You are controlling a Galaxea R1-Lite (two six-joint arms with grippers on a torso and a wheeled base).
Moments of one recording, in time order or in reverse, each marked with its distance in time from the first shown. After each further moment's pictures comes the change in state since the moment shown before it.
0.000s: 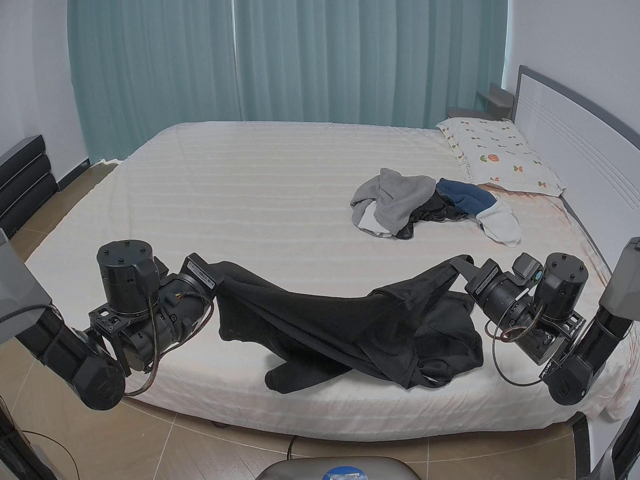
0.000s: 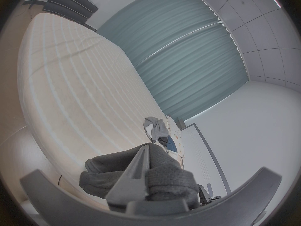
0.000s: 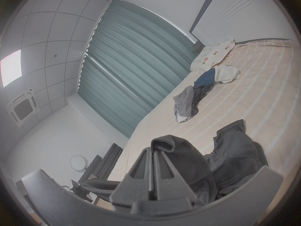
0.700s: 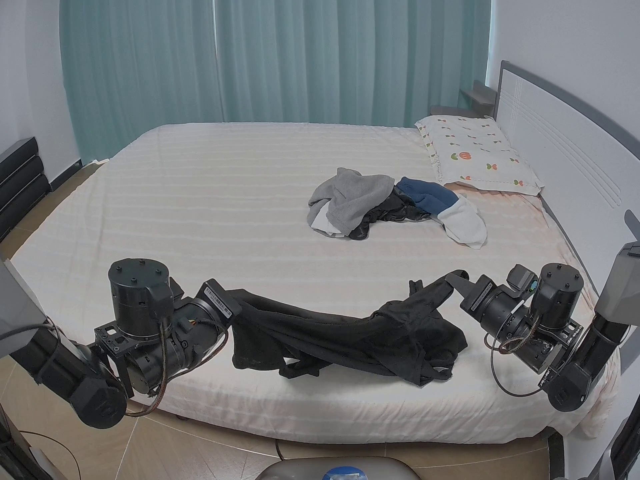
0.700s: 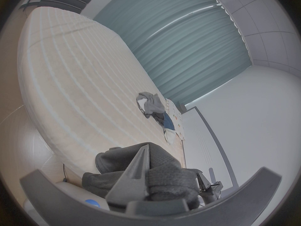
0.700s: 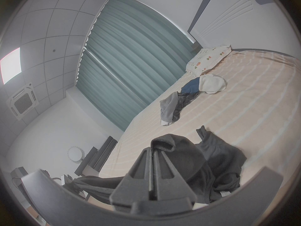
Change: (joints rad) left arm -0.099 -0.037 0.046 0.088 0.003 0.001; right arm 0.006 0.021 0.041 0.000 0.035 -0.055
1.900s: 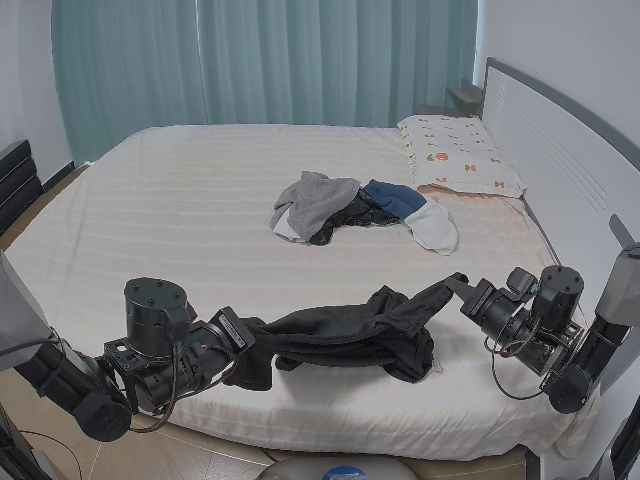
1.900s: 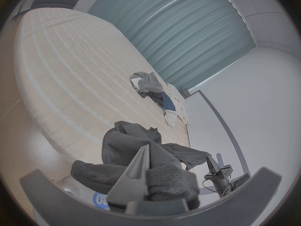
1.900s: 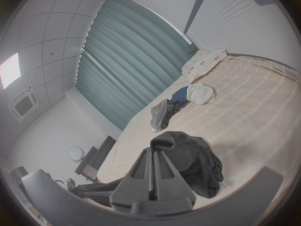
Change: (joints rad) left arm -0.063 0.004 0.035 0.070 -0.004 0.040; right arm 0.001 -0.002 0.015 0.000 0.018 0.000
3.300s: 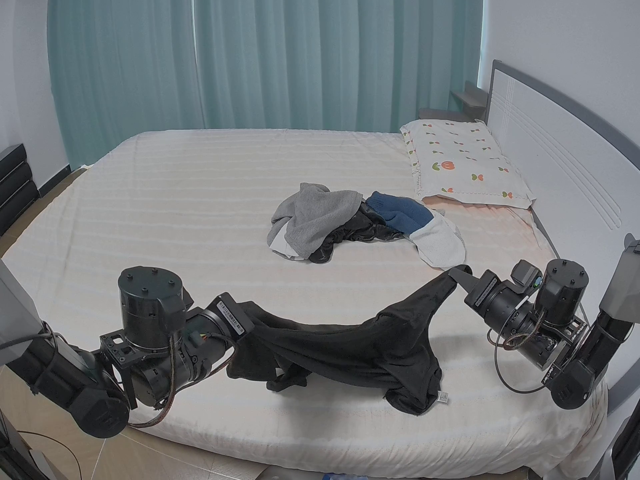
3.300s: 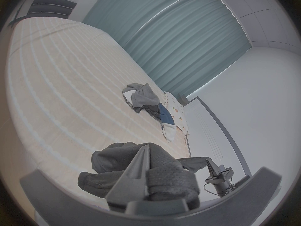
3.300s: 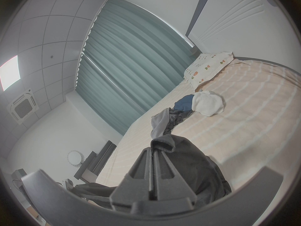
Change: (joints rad) left arm -0.006 -0.025 -0.037 0.002 0.066 0.047; right arm -0.014 -0.018 -0.018 0.000 -0.005 0.001
